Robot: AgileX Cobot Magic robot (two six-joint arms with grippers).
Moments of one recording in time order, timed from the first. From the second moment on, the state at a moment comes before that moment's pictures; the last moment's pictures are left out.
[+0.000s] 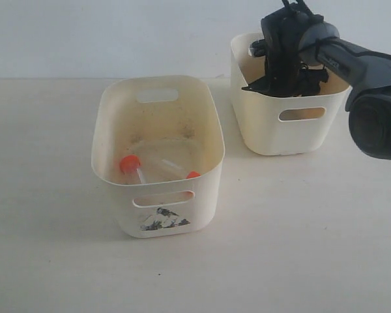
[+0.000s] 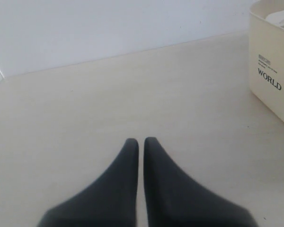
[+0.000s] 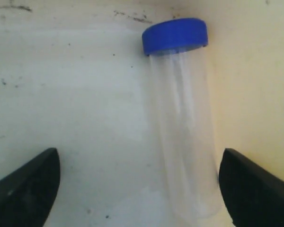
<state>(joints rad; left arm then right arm) -0.04 0.00 0.00 0.21 0.34 -0.03 0.18 2.67 -2.46 -0.31 1.17 0.31</state>
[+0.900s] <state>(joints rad) -0.04 0.00 0.00 0.21 0.34 -0.03 0.18 2.68 -2.47 -0.25 1.16 0.38</state>
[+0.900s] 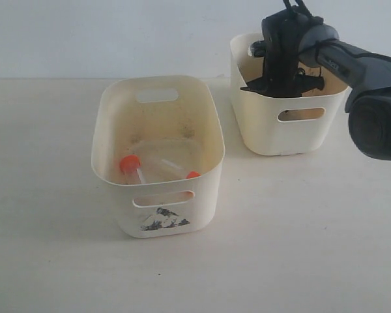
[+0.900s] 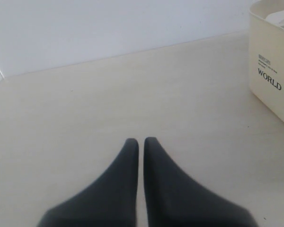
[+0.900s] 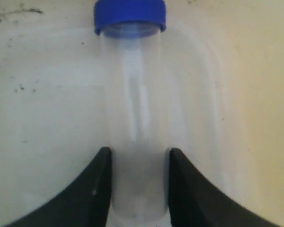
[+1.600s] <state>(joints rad) -0.04 0.00 0.00 0.21 0.34 -0.03 0.18 2.22 -2.40 0.31 1.22 0.10</state>
